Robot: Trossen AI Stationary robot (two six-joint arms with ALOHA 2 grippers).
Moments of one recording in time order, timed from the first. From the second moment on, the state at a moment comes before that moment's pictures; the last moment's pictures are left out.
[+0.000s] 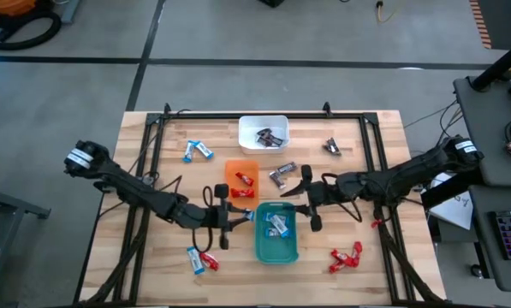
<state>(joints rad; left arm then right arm) -0.45 1.46 0.70 0.53 -0.54 0.17 0.24 1.23 0.62 0.52 0.11 -0.03</state>
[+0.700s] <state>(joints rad) -0.36 1.65 0.80 0.83 -0.54 0.23 0.24 1.28 0.65 0.67 0.10 -0.16</state>
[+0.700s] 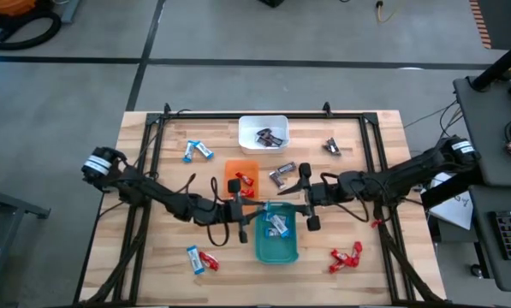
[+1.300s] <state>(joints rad) -0.35 1.66 0.82 0.86 -0.54 0.25 0.24 1.42 0.73 0.66 0.17 -0.18</state>
